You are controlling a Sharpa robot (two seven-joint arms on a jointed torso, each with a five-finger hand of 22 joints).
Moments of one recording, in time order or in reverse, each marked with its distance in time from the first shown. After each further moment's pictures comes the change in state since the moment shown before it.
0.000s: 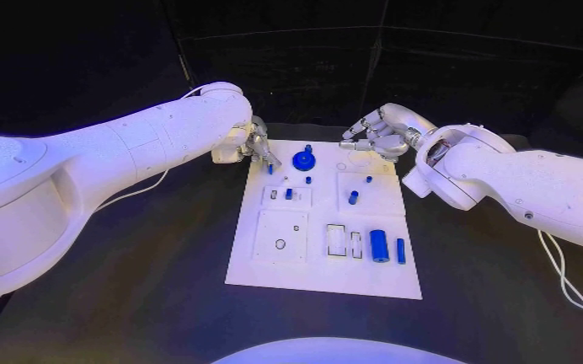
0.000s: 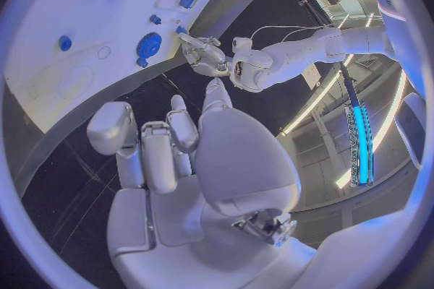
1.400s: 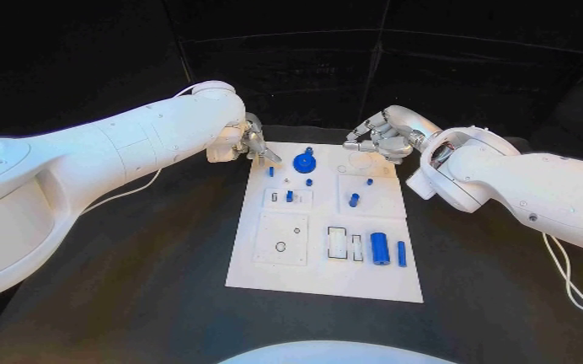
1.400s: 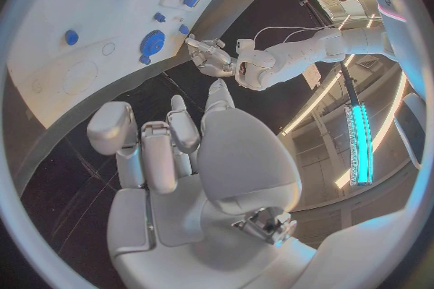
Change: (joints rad) left arm 0.013 -0.039 0.003 0.034 -0.001 -0.039 0.001; left_hand -0.086 -0.048 -0.007 0.040 0.000 -0.011 0.004 -0.015 -0.001 -0.007 0.007 -0.012 -0.008 0.000 0.000 0.000 0.000 0.000 -0.007 0.007 -0.014 -0.019; right arm 0.000 -0.010 0.000 -0.009 0.000 0.000 0.014; right_hand -0.038 -0.004 0.005 0.006 -0.019 0.000 0.000 0.000 0.000 0.000 0.000 0.000 0.002 0.000 0.000 0.000 0.000 0.000 0.000 0.000 0.000 -0.001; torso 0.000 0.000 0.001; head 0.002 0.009
